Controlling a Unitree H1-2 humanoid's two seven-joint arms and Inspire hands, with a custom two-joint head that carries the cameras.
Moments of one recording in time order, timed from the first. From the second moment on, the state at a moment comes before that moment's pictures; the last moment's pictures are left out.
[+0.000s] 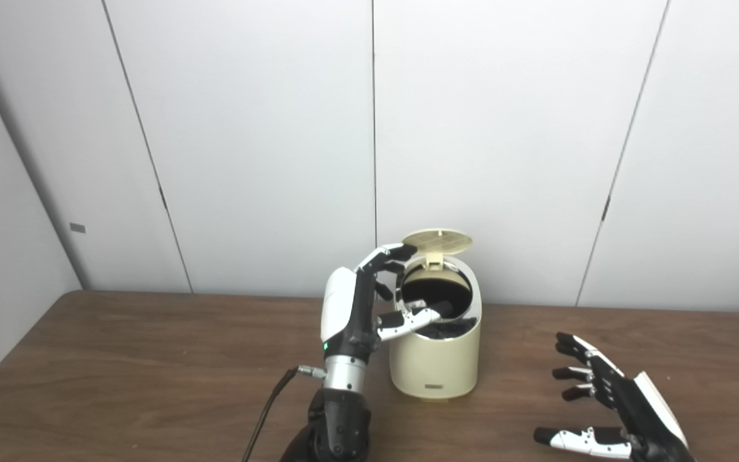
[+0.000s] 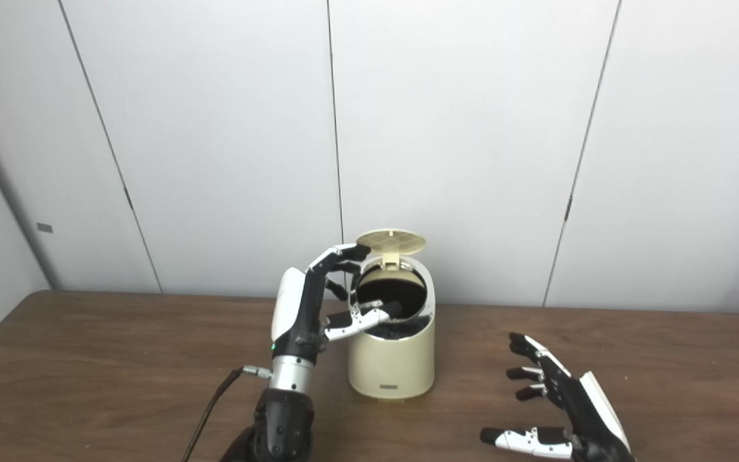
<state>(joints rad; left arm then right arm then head) -0.55 -0.03 -0.22 0.37 0.46 -0.19 0.42 -0.15 -0.26 -0.01 -0.06 -0.21 -0.01 0.10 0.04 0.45</state>
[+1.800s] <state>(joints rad) -0.30 0.18 0.00 0.03 0.03 -0.16 -0.11 -0.22 -0.29 0.01 -0.05 -0.22 -0.01 0.12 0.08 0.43</state>
